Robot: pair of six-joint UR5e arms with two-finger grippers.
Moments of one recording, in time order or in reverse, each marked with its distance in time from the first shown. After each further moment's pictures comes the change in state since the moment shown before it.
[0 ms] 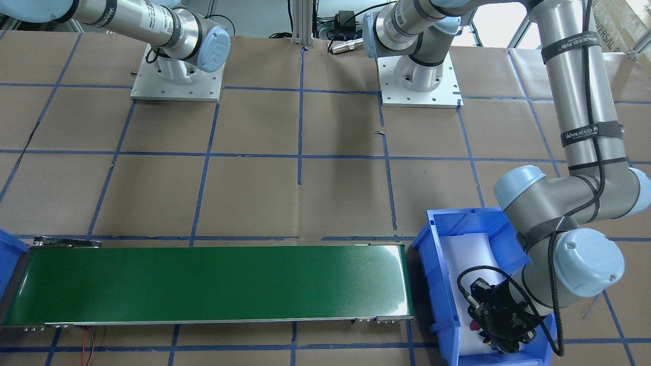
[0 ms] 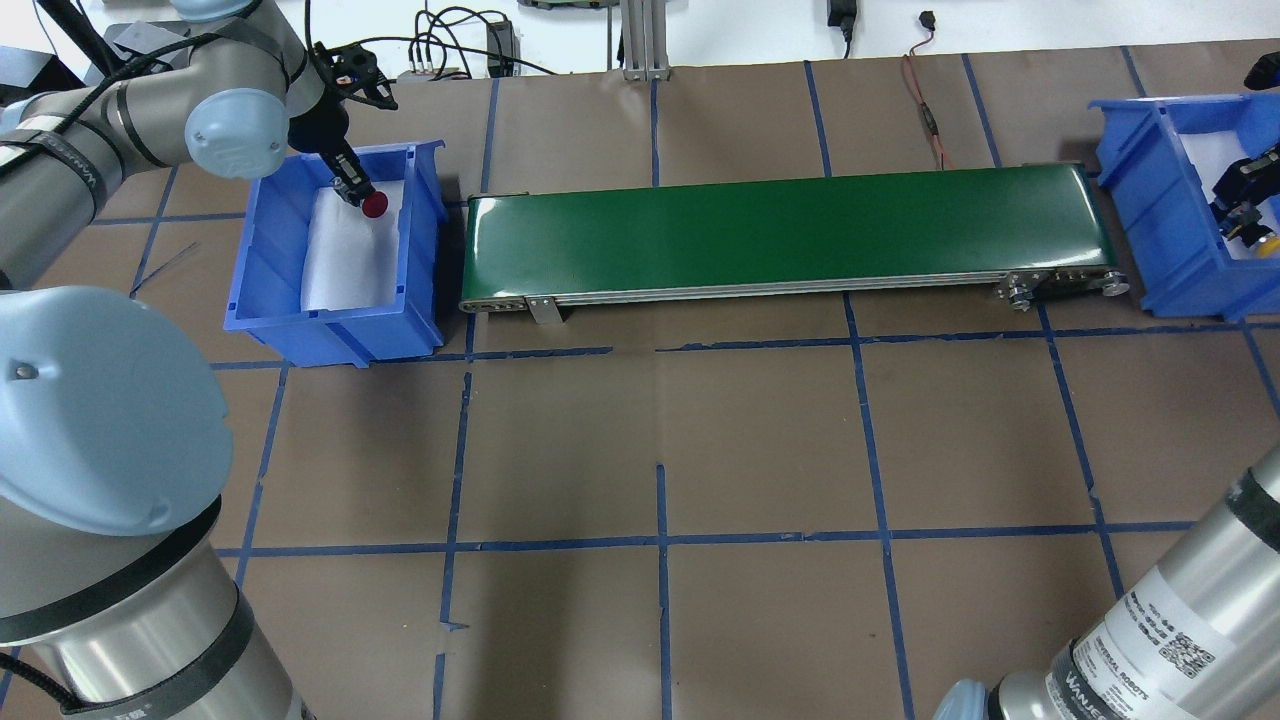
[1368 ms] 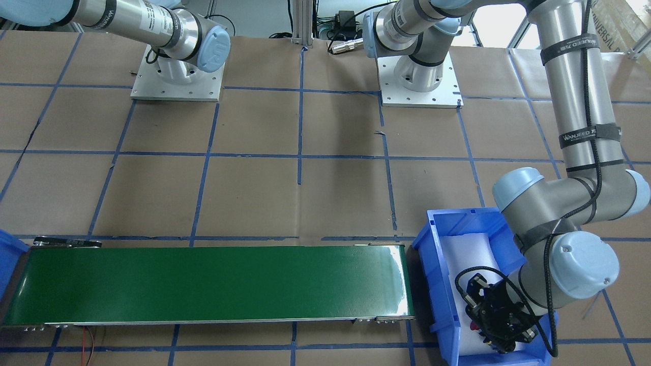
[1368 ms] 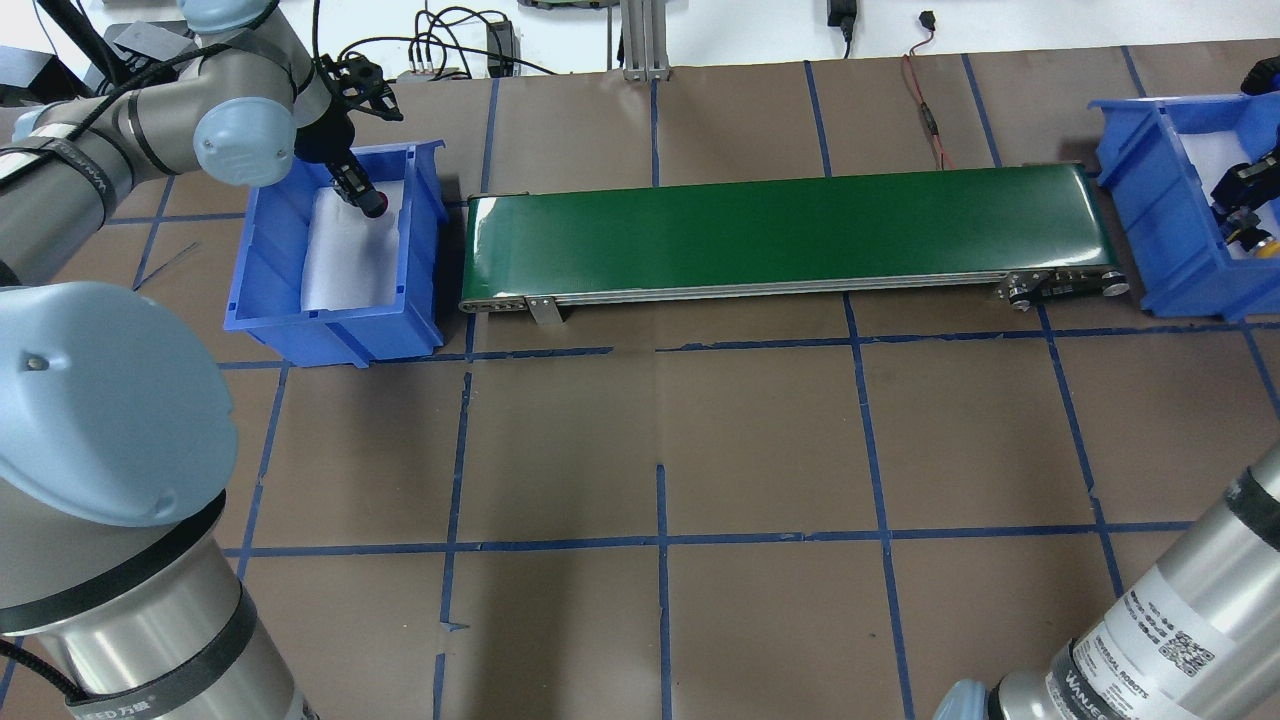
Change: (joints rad) left arm 0.000 -0.018 -0.009 -0.002 0.001 0.000; right arm 0.000 0.007 0.000 0.004 -0.010 -0.002
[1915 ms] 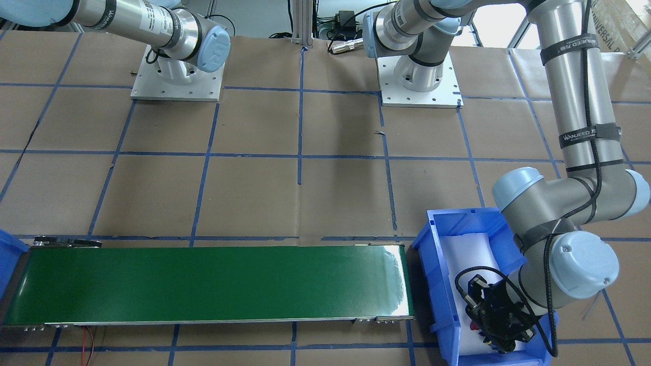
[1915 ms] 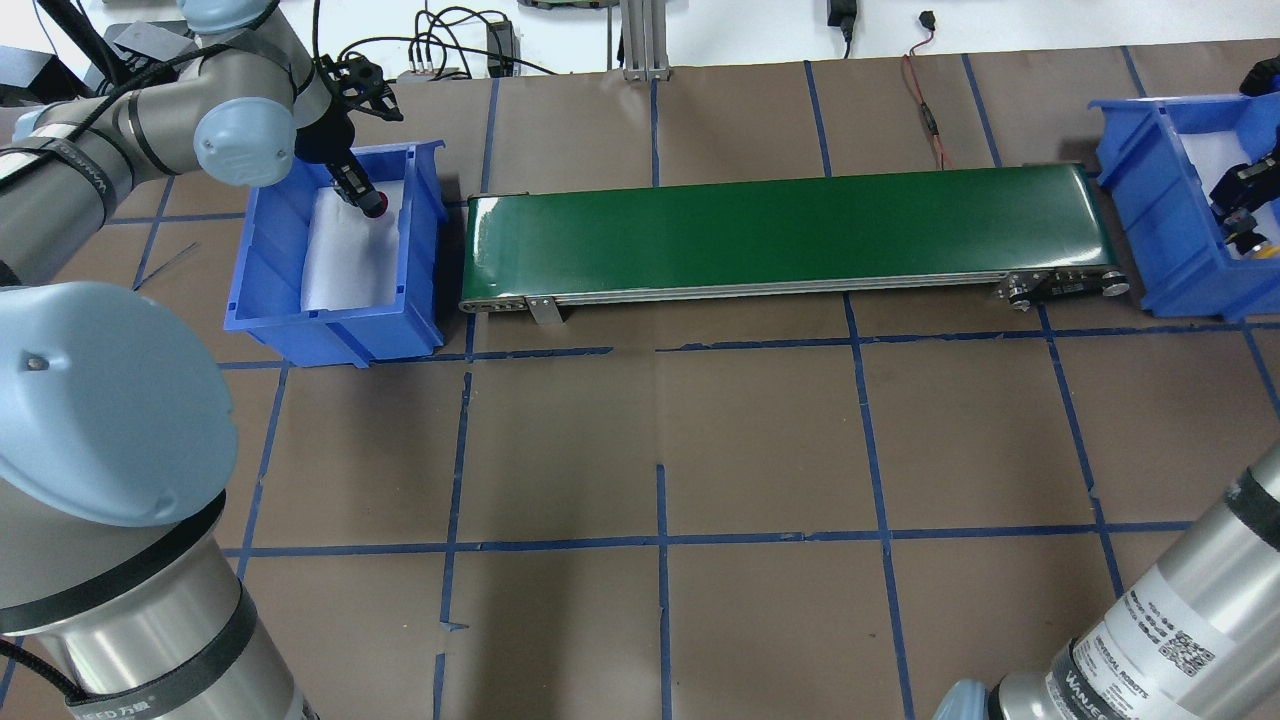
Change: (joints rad) left arm 0.000 0.000 0.000 0.001 0.000 -0.001; right arm 0.000 0.001 0.002 0.001 0.001 0.000
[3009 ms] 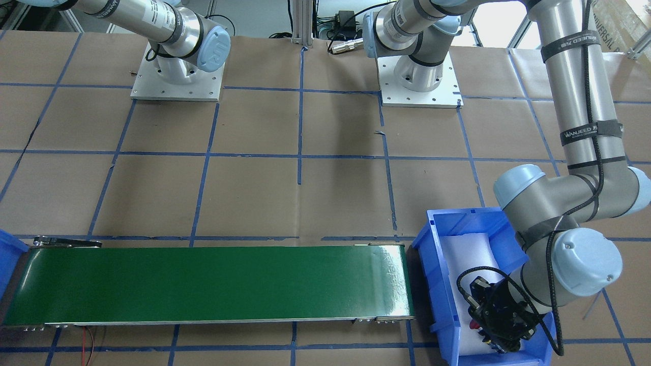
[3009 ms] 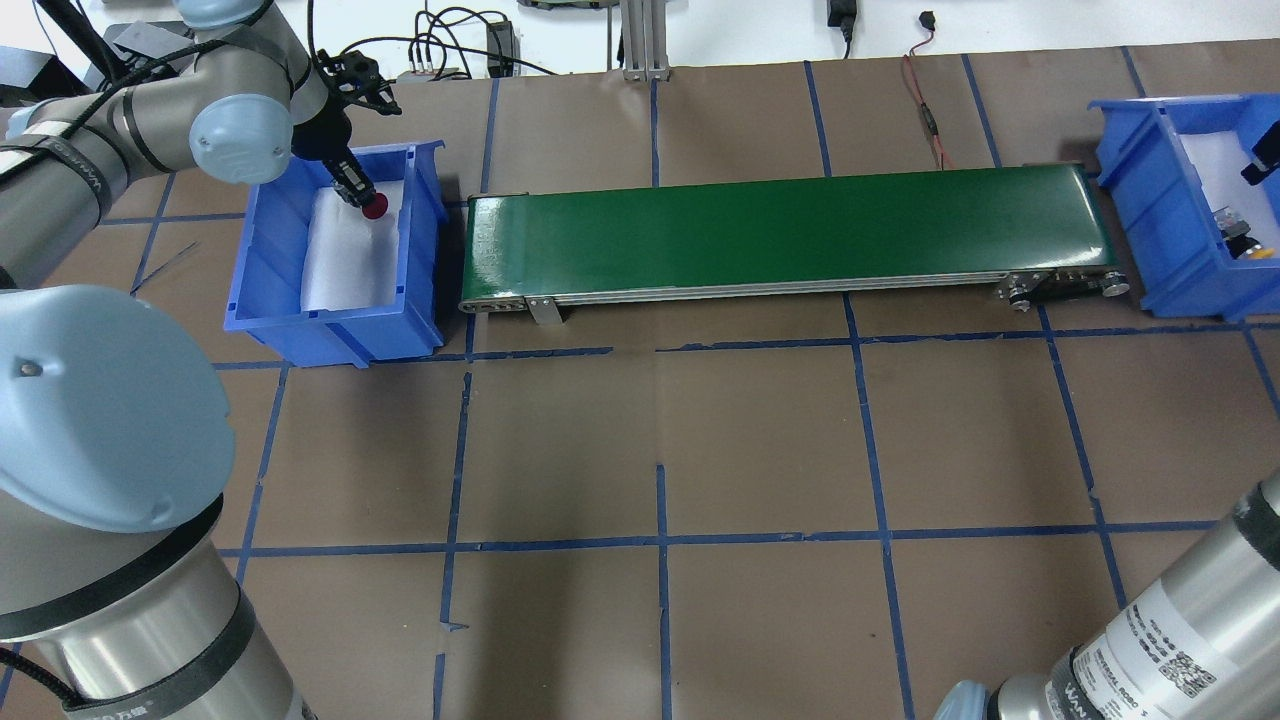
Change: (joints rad) left arm 0.000 0.013 0.001 -0.005 0.007 -0.040; right arm 0.009 -0.099 -0.052 0.063 0.010 -0.007
